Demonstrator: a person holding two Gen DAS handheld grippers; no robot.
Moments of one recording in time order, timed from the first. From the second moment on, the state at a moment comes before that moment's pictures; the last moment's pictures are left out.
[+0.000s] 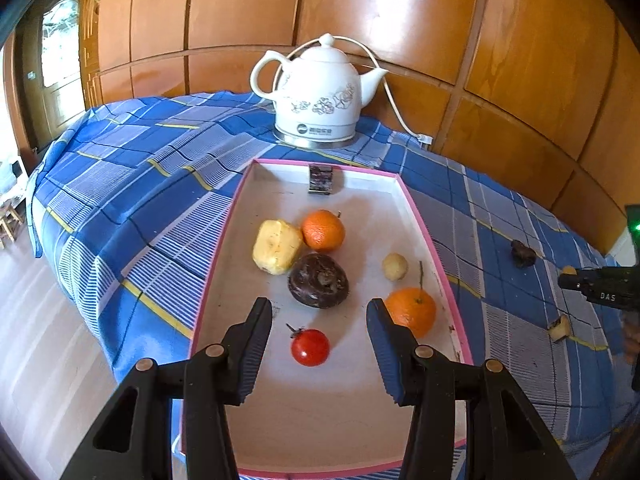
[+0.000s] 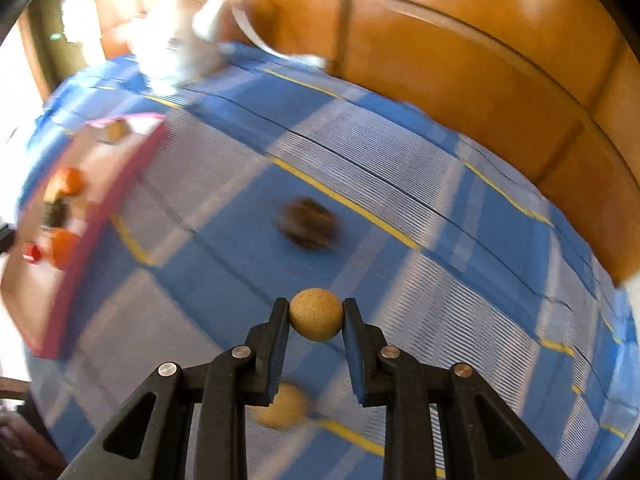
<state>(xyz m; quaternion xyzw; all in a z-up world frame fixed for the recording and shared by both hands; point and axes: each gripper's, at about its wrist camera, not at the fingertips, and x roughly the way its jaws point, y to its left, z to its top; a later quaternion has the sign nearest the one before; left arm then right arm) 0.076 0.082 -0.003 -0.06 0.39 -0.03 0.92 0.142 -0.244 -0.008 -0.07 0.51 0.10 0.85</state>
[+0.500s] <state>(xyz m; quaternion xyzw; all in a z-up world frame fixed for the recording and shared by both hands) 0.076 0.100 -0.008 -0.08 0.39 -0.02 0.92 0.188 -0.062 0.003 -0.01 0.48 0.26 0.84</state>
